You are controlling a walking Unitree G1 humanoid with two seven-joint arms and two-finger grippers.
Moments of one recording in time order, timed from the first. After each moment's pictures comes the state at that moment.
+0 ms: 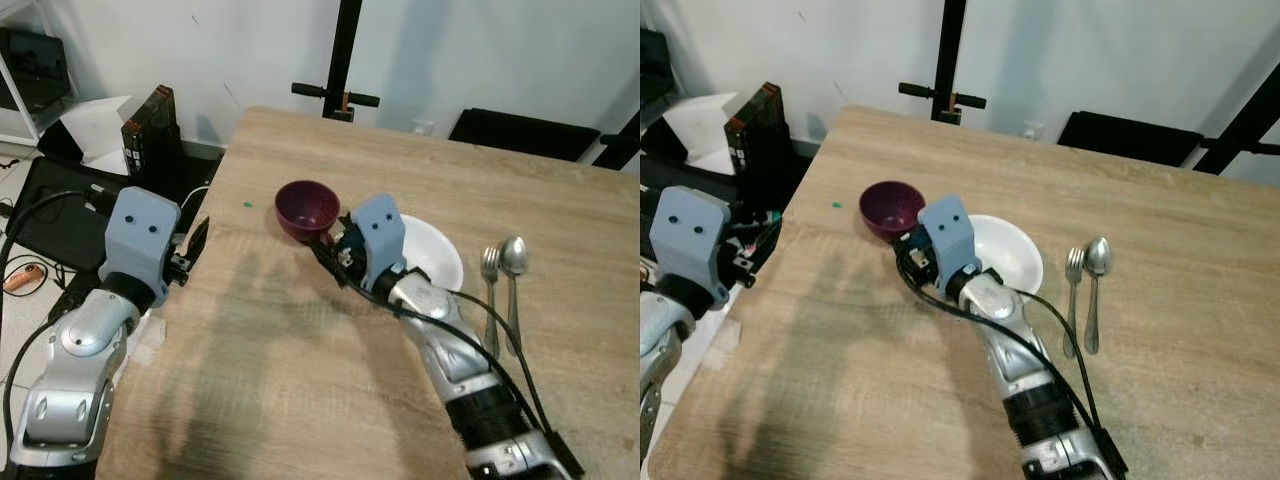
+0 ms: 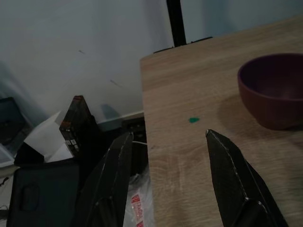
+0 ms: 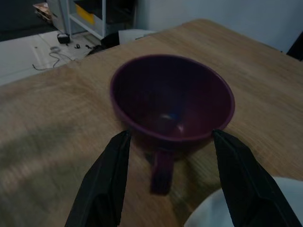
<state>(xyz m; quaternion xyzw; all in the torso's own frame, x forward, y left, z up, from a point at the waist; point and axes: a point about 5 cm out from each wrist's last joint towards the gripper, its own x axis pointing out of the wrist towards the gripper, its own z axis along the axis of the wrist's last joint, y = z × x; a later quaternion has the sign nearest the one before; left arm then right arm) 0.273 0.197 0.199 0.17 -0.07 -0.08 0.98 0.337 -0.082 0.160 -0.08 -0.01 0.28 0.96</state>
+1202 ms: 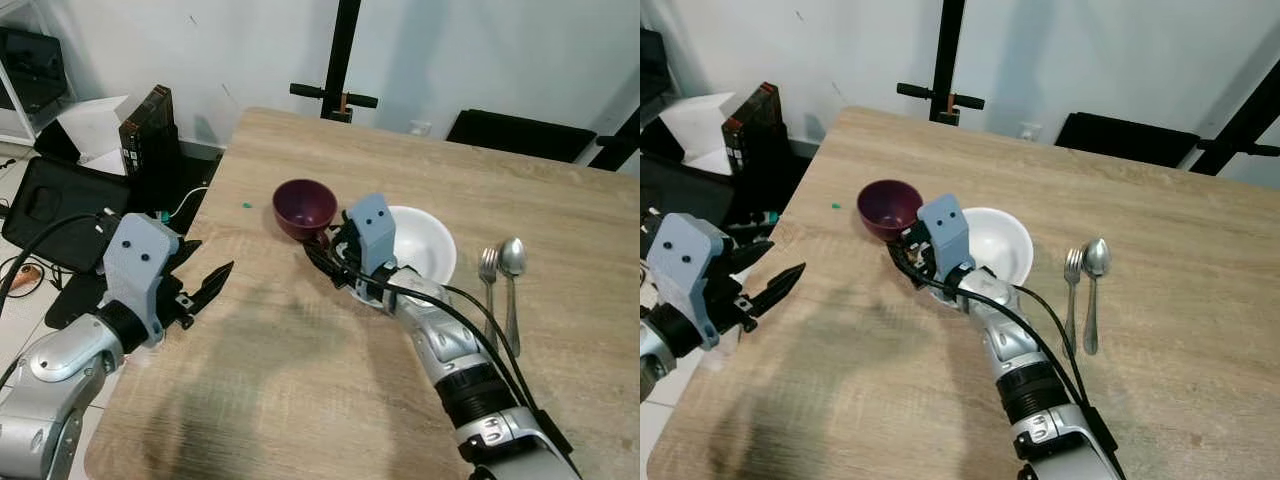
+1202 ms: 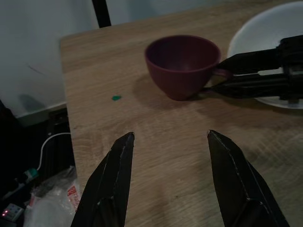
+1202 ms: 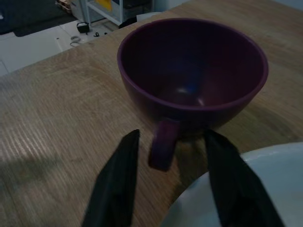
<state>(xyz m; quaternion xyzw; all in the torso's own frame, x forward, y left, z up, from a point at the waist) 0.245 0.191 0.193 0.12 0.00 -0.24 0.96 0.344 -0.075 0.143 -0.05 0.03 0.33 0.94</state>
